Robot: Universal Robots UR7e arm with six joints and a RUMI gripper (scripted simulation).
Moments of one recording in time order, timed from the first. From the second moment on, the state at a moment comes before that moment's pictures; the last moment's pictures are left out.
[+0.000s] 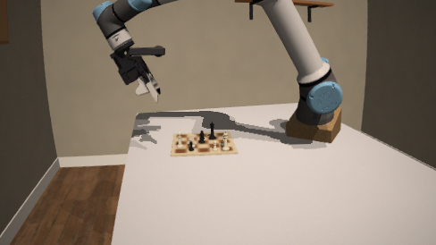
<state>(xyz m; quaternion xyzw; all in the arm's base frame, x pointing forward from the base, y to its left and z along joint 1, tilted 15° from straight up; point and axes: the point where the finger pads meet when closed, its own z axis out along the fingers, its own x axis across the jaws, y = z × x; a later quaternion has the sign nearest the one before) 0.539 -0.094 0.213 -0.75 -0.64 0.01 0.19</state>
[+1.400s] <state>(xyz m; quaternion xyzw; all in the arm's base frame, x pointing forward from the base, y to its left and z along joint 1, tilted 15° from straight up) 0.463 -0.046 0.186 -0.74 -0.66 -0.13 0.00</state>
